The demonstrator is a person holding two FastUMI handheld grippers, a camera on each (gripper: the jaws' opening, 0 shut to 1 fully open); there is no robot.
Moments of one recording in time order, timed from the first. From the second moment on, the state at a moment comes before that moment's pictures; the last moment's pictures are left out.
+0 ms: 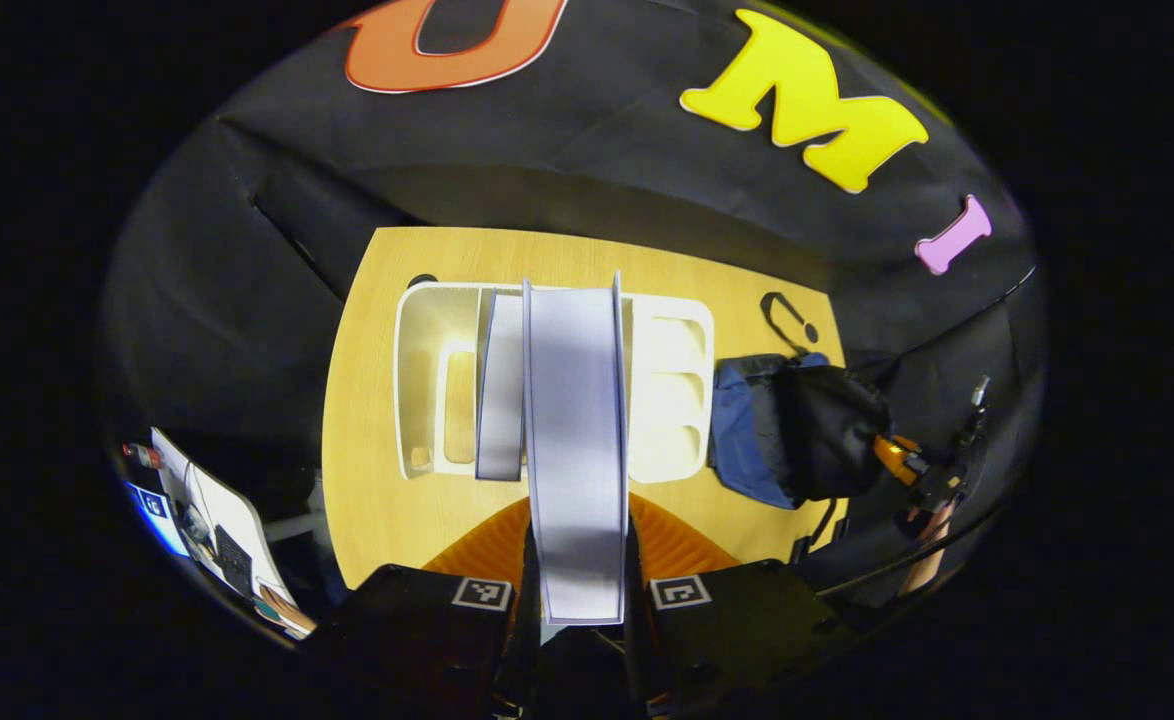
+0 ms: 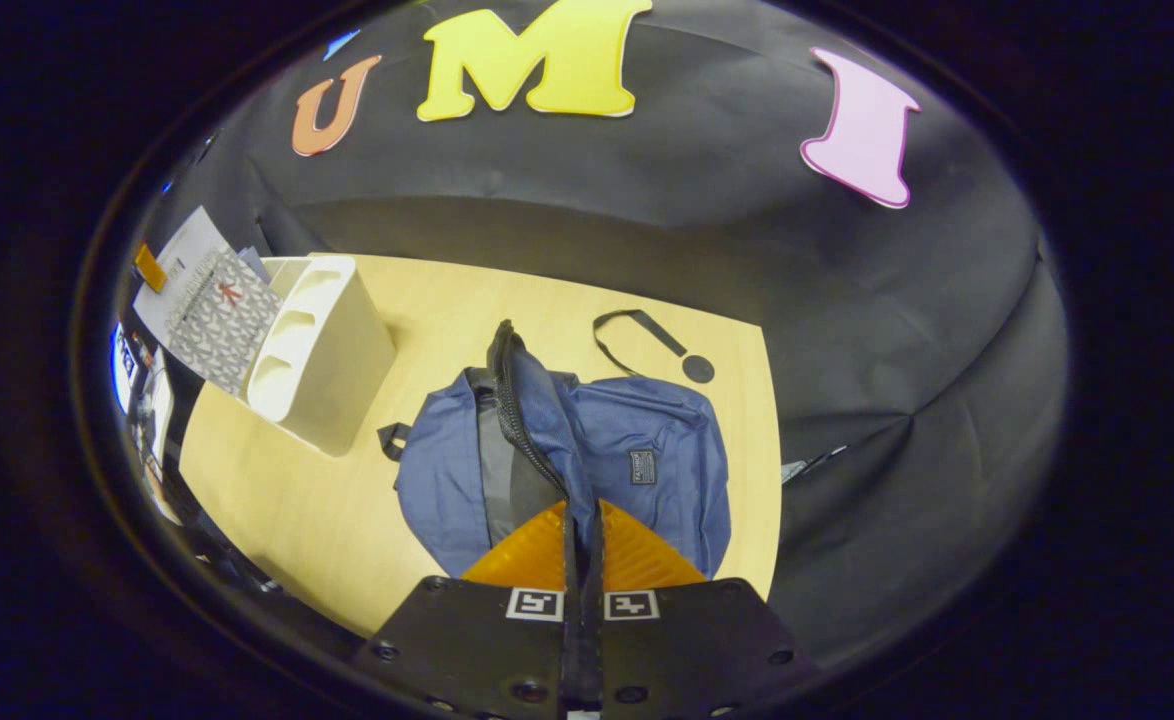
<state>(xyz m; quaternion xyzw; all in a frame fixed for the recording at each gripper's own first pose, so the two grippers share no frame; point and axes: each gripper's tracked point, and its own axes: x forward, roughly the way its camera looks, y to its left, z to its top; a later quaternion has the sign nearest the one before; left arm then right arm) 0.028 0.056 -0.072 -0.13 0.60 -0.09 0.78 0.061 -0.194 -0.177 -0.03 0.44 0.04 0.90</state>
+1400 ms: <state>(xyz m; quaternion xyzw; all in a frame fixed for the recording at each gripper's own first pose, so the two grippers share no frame) -0.027 -0.267 -0.186 -0.32 0.55 -0.26 0.73 0.052 -0.209 -0.159 0.04 0.43 0.03 0.90</state>
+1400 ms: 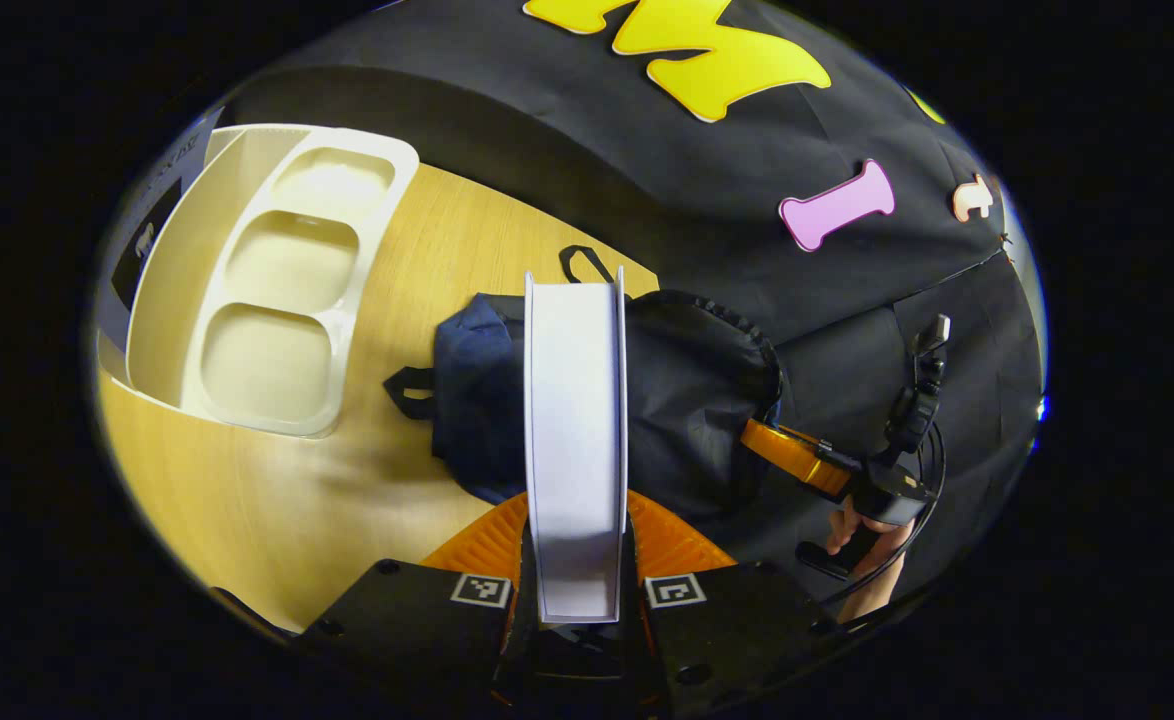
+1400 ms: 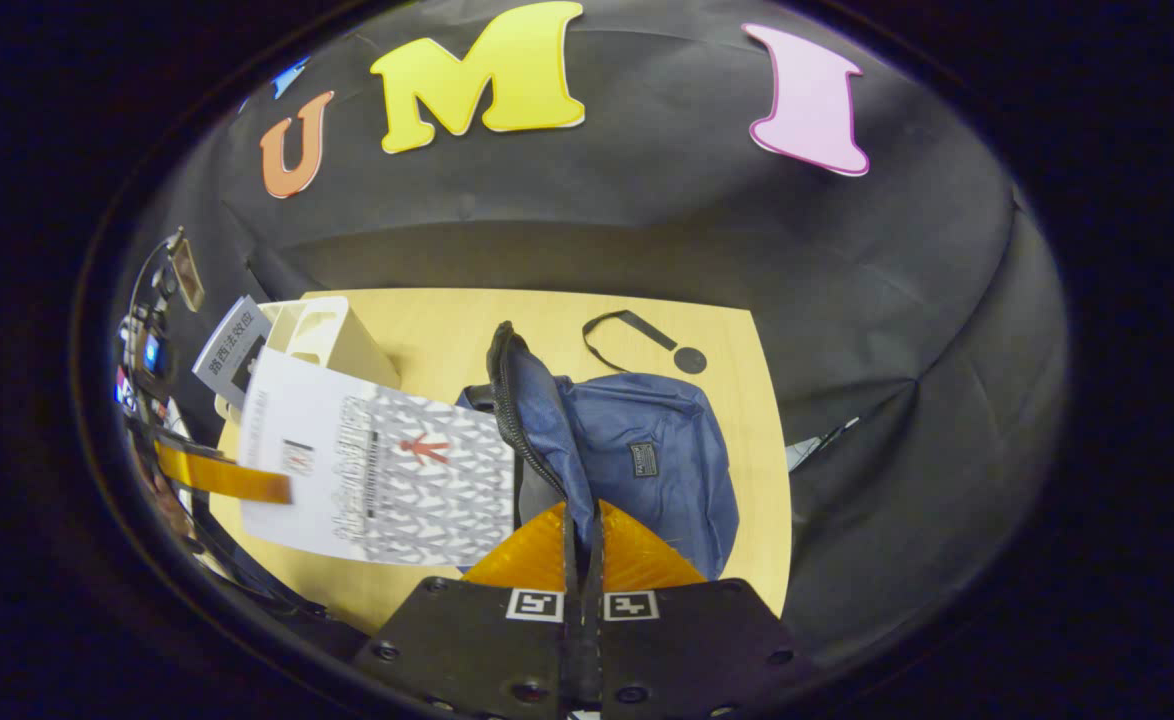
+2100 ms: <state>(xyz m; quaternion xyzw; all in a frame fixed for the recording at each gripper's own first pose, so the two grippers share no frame) 0.012 -0.373 -0.252 -0.41 0.52 -0.30 0.69 0.048 -0.202 -0.122 0.03 0.40 0.04 0.91</state>
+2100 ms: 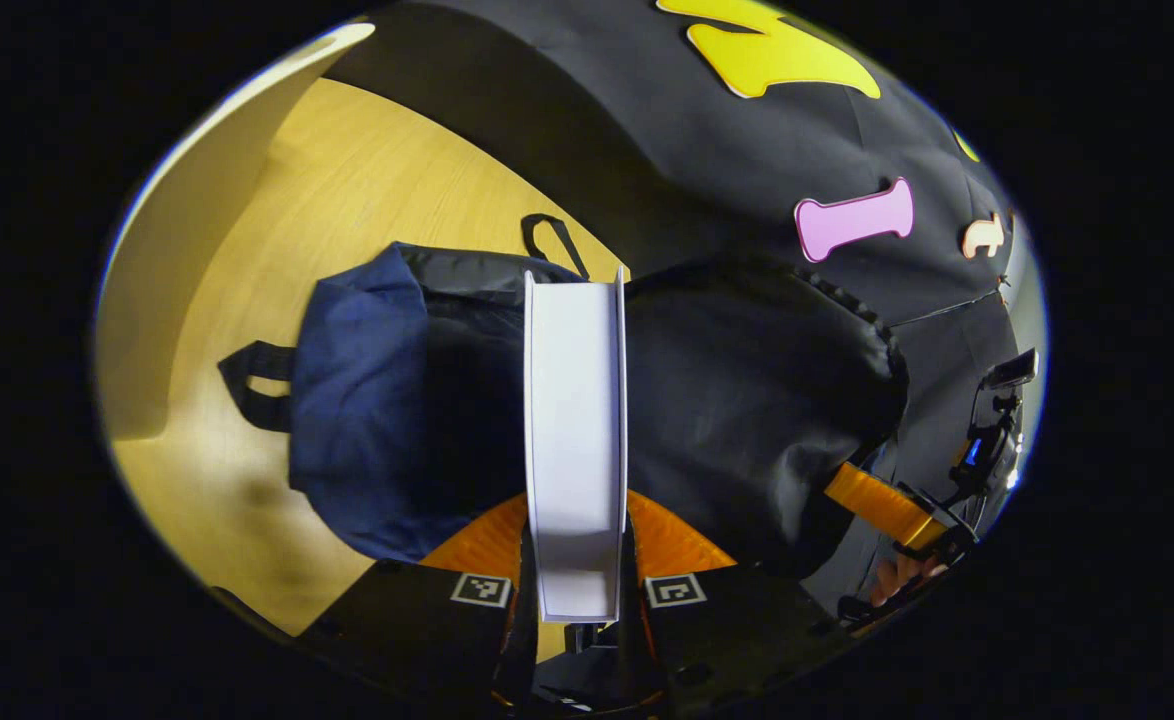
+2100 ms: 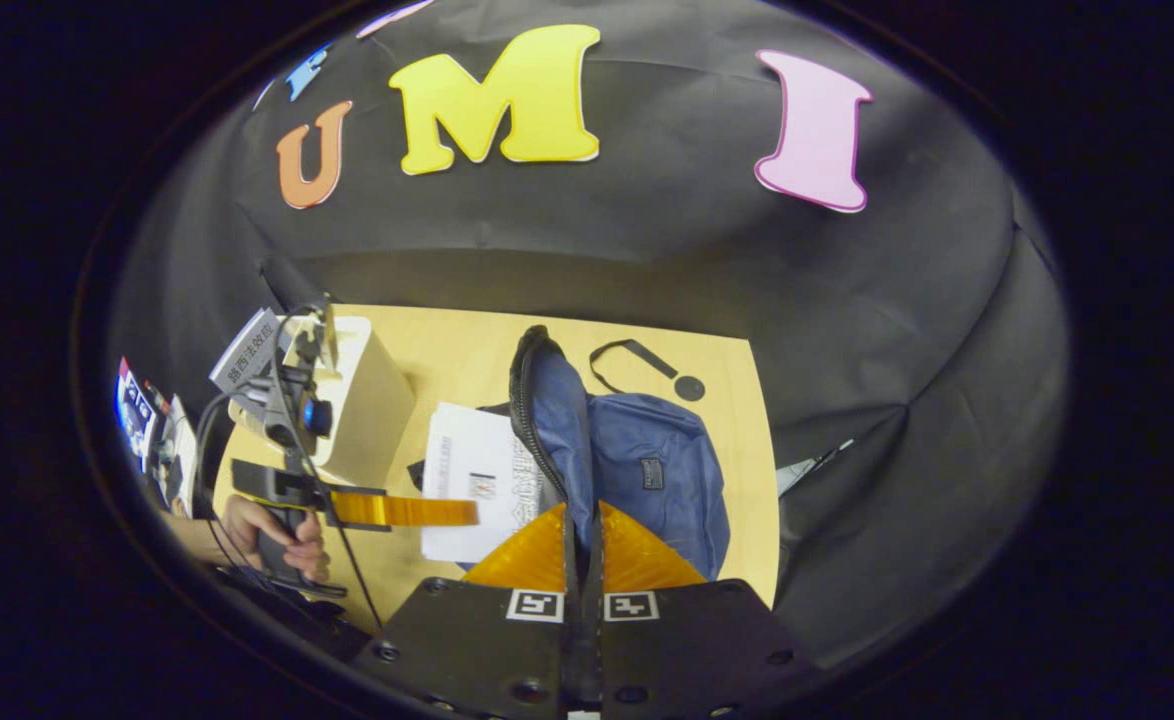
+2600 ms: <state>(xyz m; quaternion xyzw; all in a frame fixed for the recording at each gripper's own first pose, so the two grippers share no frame) 0.021 -0.395 -0.311 -0.38 0.55 -0.30 0.68 0.052 -0.191 -0.127 0.02 0.41 0.05 0.91</state>
